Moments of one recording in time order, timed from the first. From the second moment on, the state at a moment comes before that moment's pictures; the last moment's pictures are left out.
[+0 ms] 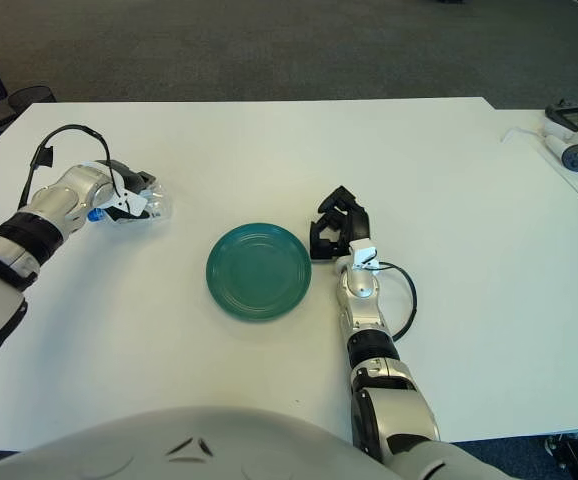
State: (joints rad) left arm -0.79 0.64 -0.72 0.68 0.99 -0.09 -0.55; right arm -0.26 -0.02 -0.09 0.76 -0.02 -0.55 -0.09
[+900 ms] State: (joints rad) left arm -0.74 0.68 -0.94 0.53 1.41 0.05 -0.44; right arm -0.19 -0.01 -0.07 0.65 -0.02 -0.50 -0.10
